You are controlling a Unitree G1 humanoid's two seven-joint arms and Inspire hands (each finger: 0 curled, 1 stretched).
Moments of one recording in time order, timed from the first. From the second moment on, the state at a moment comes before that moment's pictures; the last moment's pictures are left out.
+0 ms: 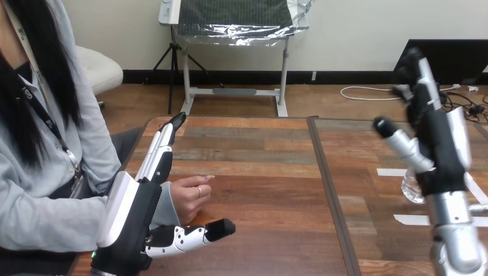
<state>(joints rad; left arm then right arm) 0.15 0.28 -0.03 0.27 0.47 -0.88 0.26 -0.46 -0.31 -0.21 1.09 0.05 -1.11 0.12</state>
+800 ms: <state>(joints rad) 0.15 0.30 -0.02 0.27 0.43 -0.89 0.22 -0.57 -0.41 -0.24 1.18 0.01 -1.03 0.00</state>
